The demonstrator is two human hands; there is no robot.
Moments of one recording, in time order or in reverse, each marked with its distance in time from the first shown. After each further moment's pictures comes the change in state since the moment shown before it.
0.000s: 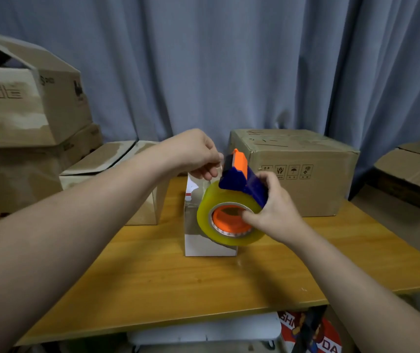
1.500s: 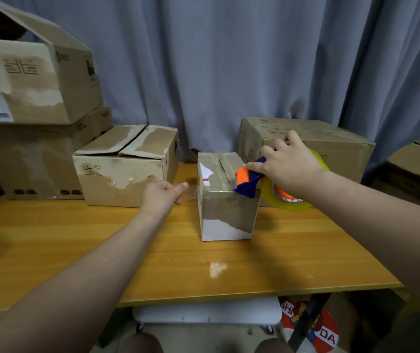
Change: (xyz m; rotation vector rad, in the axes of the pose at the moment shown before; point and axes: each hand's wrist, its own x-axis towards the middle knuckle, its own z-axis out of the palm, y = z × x) left_hand -0.024 -0.143 0.052 -0.436 0.544 -0.293; right_hand 0.046 -0.039 -0.020 -1.714 -0.360 -0.428
